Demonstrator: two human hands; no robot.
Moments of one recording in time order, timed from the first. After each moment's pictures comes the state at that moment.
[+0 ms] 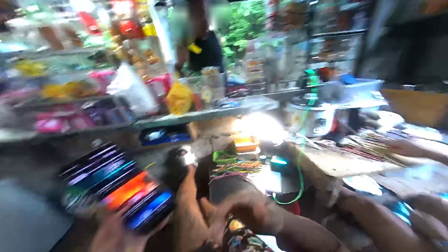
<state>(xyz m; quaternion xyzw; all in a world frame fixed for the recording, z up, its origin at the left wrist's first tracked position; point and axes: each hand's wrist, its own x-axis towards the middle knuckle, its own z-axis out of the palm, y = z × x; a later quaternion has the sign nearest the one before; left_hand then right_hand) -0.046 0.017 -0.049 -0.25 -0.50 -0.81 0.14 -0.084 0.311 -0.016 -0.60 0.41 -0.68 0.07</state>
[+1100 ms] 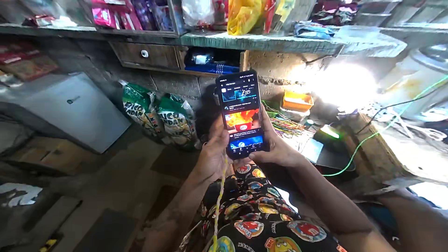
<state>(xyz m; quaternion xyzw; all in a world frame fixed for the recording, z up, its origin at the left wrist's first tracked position) -0.100 0.077 -0.082 -0.18 -0.45 -0.87 -0.02 -0.175 0.277 -0.070 -0.46 0.59 -0.64 0.18</state>
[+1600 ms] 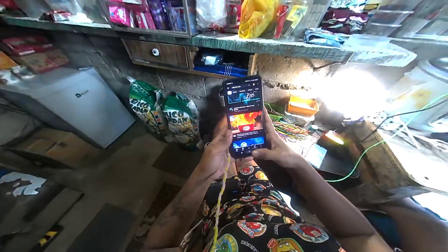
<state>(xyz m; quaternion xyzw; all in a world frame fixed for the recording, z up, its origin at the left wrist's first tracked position) -0.100 0.067 -0.087 -0.16 -0.47 -0.87 -0.02 -0.173 0.265 -0.071 -0.43 0.59 -0.65 0.20</state>
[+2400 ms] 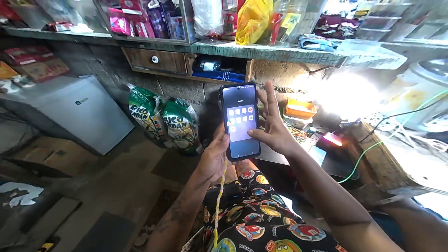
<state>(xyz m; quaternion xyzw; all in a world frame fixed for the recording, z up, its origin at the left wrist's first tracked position) -0.102 0.059 -0.086 -0.16 -0.46 -0.87 -0.02 -0.179 0.245 -0.028 -0.43 0.67 -0.61 -0.01</state>
